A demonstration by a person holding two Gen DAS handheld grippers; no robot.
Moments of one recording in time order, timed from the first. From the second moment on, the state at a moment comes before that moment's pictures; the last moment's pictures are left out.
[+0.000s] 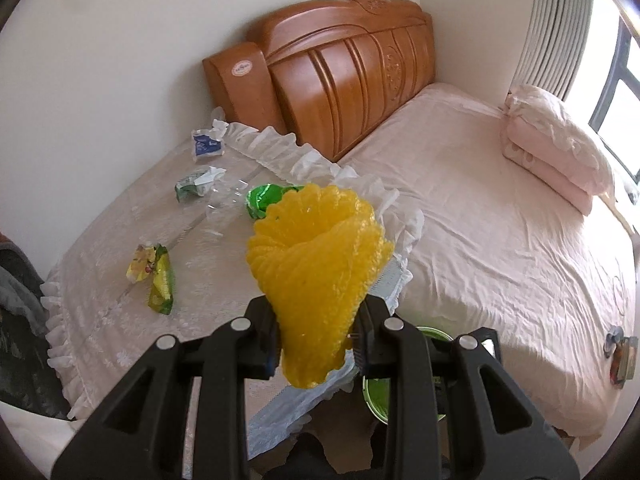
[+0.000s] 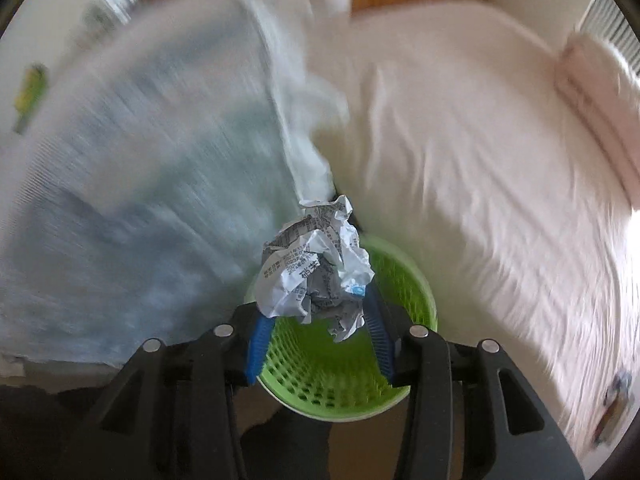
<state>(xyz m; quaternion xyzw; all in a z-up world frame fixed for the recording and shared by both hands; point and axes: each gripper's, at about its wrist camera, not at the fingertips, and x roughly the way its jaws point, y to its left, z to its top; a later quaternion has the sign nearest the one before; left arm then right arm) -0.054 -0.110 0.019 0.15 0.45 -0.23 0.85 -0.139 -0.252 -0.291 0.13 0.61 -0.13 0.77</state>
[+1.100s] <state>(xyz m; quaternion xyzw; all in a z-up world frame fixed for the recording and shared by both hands) -0.146 -0.252 -0.238 0.29 0.56 -0.35 0.69 -0.251 -0.410 -0.164 0.20 0.49 -0.29 0.80</state>
